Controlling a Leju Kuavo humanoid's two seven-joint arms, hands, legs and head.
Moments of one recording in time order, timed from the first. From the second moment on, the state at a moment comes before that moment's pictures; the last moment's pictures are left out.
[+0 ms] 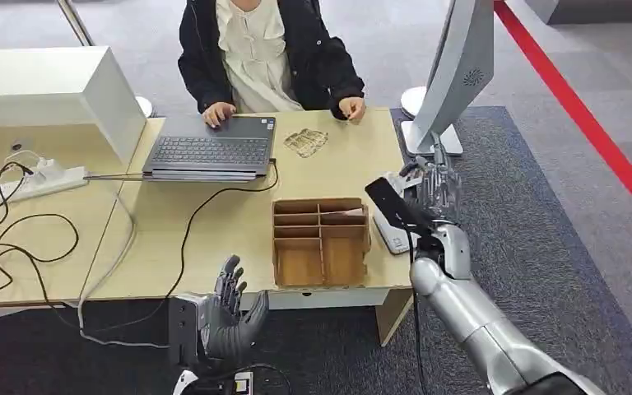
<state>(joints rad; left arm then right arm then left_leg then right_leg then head) -0.09 0.03 -0.86 -1.50 0.25 0.69 -0.33 -0.59 -0.18 0.57 -1.00 0.60 -0.68 0.11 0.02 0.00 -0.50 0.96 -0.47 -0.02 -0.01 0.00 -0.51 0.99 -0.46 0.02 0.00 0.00</state>
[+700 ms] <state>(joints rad) -0.09 0.05 -0.88 -1.52 0.28 0.65 -0.33 -0.39 -0.31 0.49 -1.09 0.63 -0.60 0.15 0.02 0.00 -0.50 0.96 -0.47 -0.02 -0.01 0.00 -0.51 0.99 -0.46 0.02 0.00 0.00</state>
